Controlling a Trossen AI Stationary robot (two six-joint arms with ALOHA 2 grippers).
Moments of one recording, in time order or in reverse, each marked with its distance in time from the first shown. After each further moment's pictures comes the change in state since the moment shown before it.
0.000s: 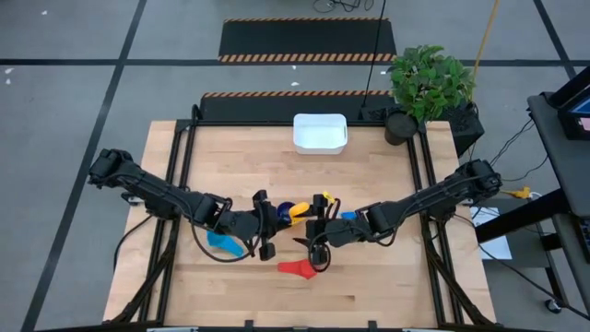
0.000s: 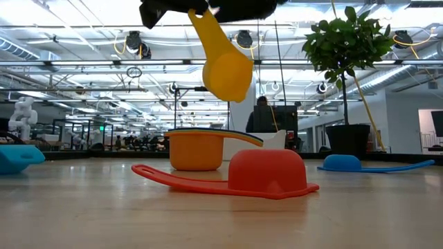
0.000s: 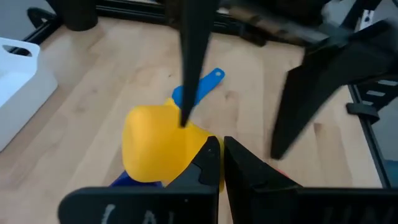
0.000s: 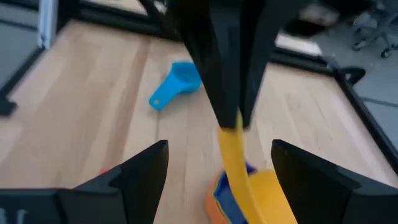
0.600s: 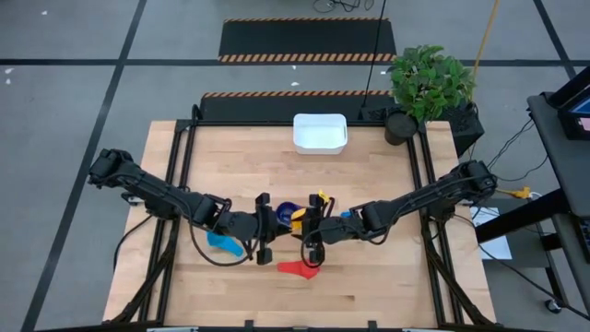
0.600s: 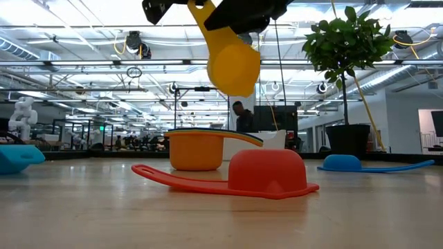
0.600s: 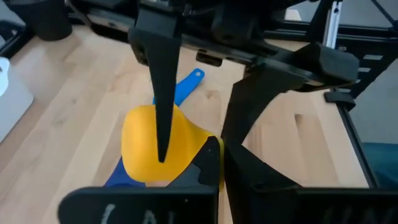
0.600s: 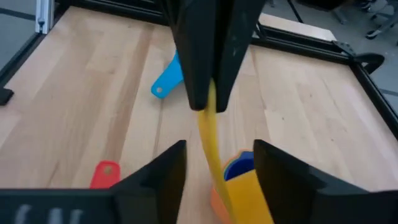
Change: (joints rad) left arm -0.008 0.000 0.000 0.029 0.061 0.076; right arm -0.029 0.038 -0.001 0.013 -0.057 0.006
